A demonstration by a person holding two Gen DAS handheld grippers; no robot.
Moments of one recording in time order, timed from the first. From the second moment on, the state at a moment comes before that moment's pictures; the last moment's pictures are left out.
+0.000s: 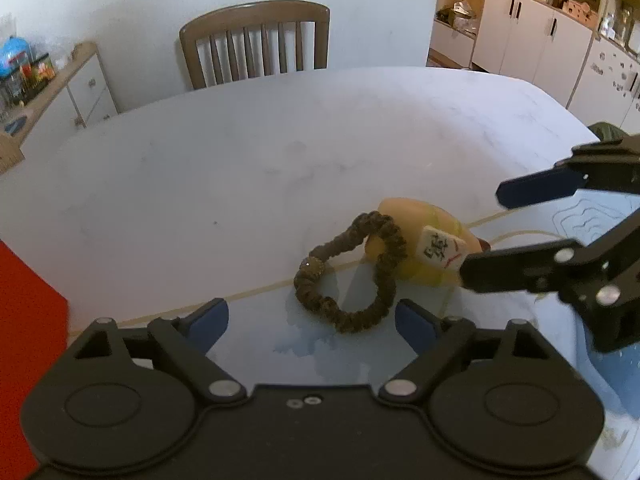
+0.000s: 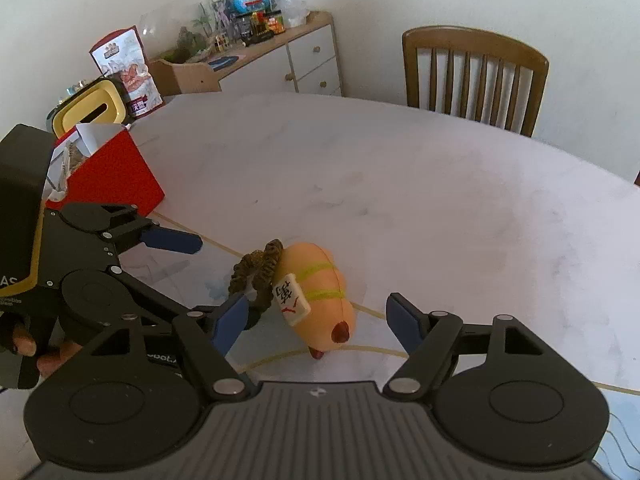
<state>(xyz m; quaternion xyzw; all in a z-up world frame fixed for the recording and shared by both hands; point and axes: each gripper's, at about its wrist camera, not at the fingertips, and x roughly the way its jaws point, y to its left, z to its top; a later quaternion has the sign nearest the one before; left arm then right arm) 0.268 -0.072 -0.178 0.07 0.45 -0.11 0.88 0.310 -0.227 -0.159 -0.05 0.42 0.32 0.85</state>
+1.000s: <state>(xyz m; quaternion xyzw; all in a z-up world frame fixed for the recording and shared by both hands) 0.261 -0.068 -0.162 0.02 0.46 -0.14 0.88 0.297 -0.227 -0.165 0.05 0.44 0.29 0.85</state>
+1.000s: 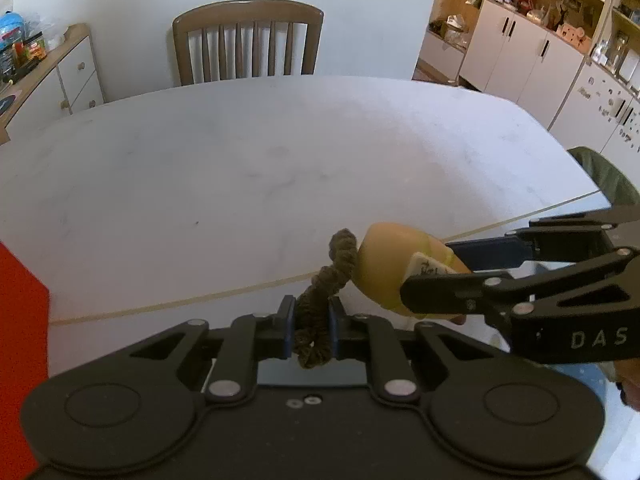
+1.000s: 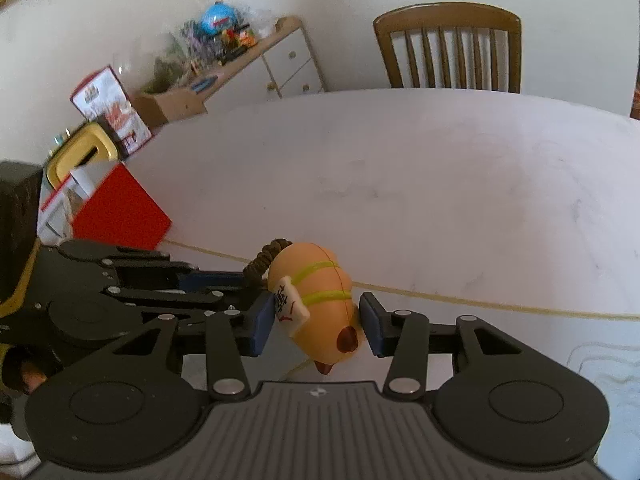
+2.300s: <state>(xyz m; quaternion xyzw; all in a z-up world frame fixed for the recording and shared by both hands) 0.144 0.054 -0.038 -0.05 0.40 -0.10 0.91 0.150 -0.134 -0.030 0.02 0.37 0.29 0.88</state>
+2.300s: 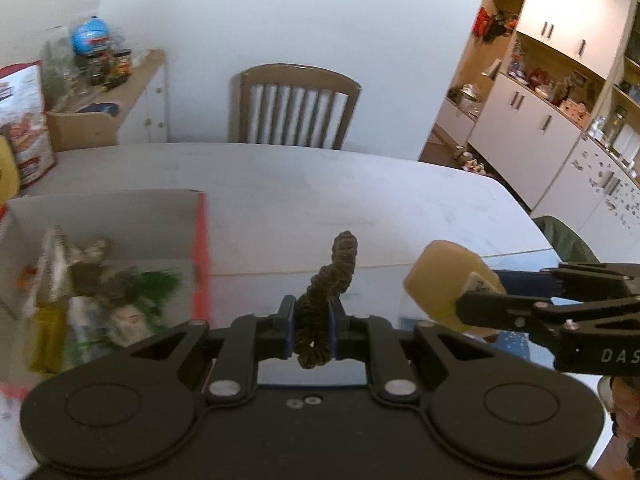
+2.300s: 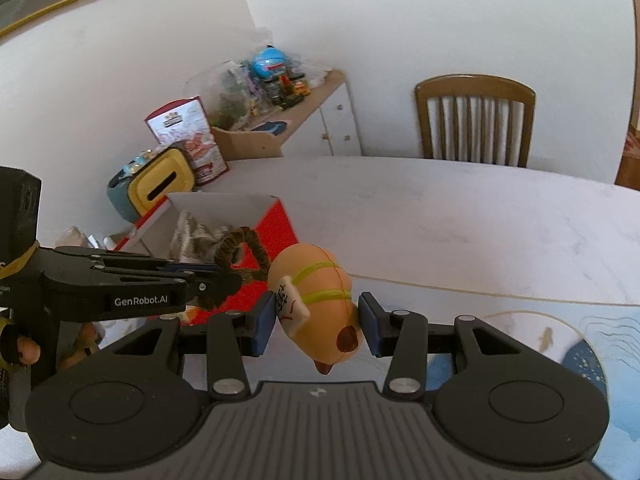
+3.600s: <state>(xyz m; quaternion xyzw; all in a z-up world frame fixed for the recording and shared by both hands) 0.152 0.264 -0.077 -0.04 0.45 0.05 0.89 0.185 0.084 -0.083 -0.07 0.40 0.32 0.86</state>
